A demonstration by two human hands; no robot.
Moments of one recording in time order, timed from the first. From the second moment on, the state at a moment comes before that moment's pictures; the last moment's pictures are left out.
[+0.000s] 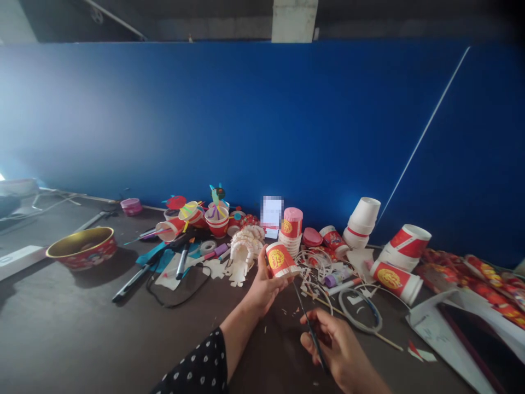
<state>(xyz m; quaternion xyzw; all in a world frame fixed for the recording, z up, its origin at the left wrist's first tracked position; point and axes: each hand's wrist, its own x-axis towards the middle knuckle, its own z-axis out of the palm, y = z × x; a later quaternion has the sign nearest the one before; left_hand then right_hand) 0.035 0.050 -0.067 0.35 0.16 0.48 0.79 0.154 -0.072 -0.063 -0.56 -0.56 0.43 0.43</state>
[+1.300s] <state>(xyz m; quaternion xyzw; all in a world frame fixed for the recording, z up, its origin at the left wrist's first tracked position) 0.040 0.042 -0.075 0.49 0.14 0.43 0.74 0.147 -0.071 -0.058 -0.54 -0.54 0.41 0.50</state>
